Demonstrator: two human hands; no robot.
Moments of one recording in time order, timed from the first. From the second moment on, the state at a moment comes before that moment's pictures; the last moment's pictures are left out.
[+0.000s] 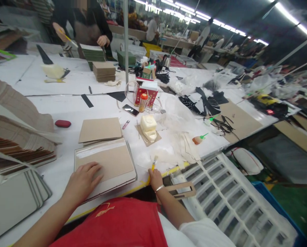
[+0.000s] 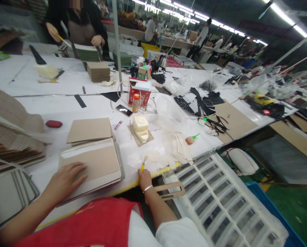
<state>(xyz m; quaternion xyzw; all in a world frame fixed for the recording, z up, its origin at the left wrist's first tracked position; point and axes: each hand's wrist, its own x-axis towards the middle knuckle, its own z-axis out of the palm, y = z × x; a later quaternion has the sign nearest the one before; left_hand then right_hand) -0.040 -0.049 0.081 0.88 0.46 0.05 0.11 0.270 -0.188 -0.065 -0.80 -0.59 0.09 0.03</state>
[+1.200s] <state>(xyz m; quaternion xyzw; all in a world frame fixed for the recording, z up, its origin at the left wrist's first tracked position) -0.074 0.002 0.108 0.47 0.54 0.25 0.66 0.194 -0.020 0.094 -0.66 -0.62 0.09 0.40</state>
